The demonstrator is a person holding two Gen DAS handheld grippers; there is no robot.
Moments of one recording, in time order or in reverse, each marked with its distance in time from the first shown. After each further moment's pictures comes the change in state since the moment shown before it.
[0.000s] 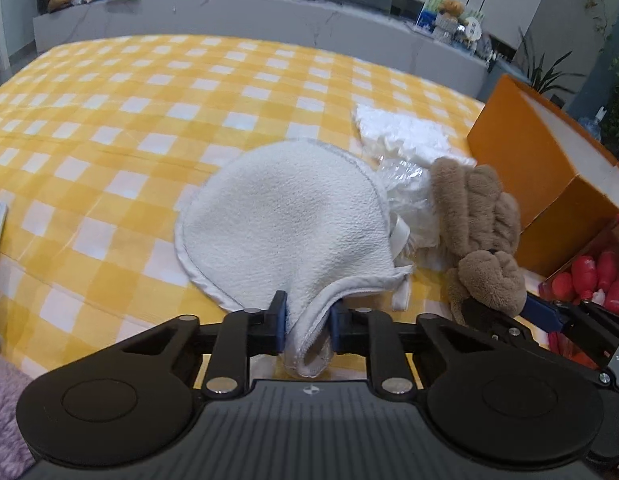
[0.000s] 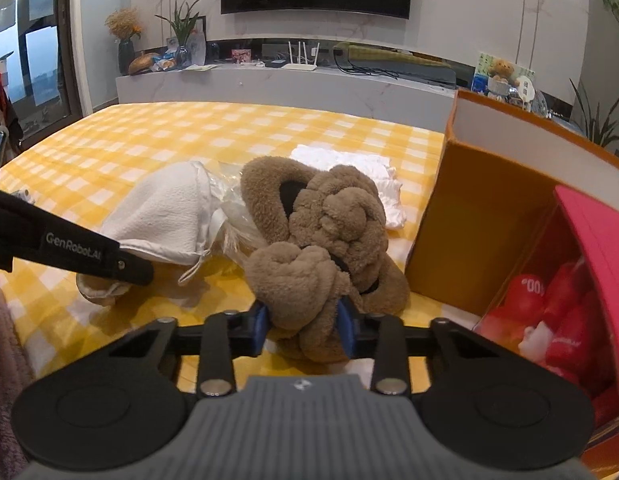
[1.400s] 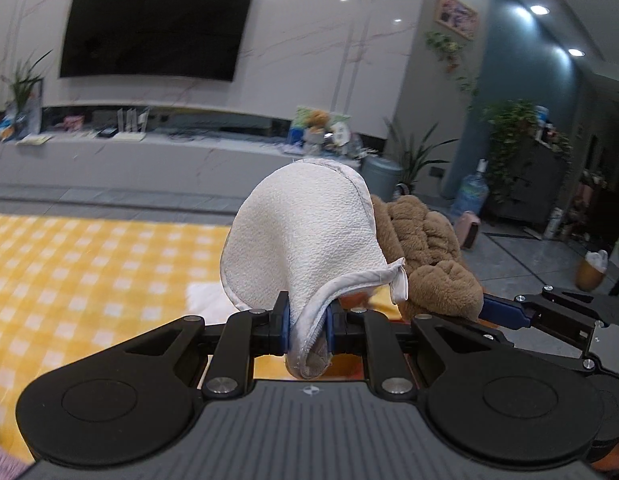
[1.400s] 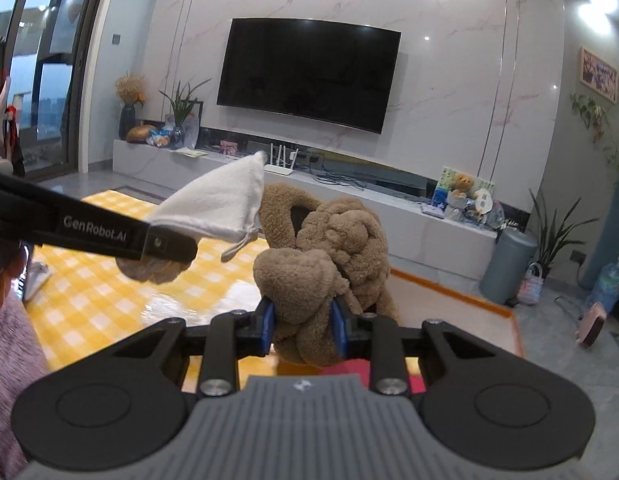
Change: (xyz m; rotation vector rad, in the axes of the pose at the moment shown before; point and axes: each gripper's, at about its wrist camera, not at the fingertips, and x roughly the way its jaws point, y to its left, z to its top) left arm -0.120 -0.112 0.036 0.223 -0.365 -0.276; right arm -0.188 -0.068 0.045 -0.135 -0.279 -0.097
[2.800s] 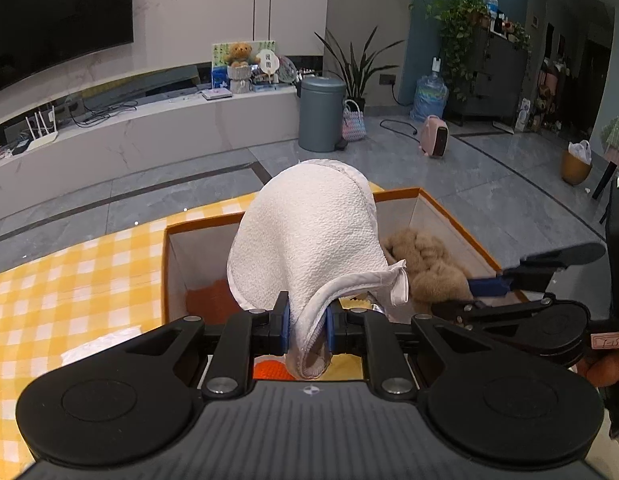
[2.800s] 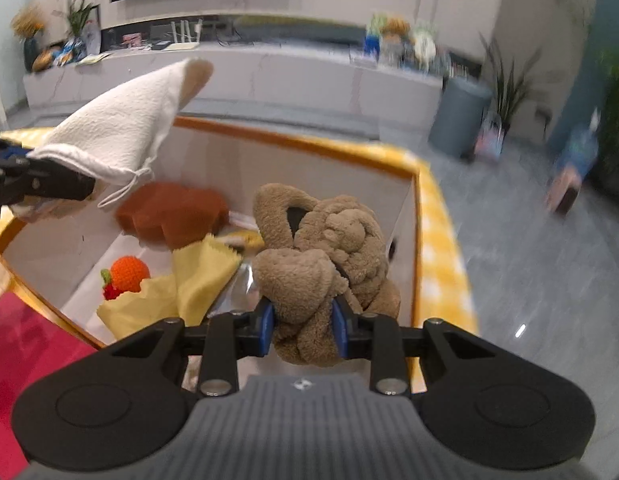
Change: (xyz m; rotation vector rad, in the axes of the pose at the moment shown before) left arm 0.174 -0.086 0.014 0.247 0.243 -0.076; right arm 0.162 -0.205 -0.060 0.232 0.450 -0.107
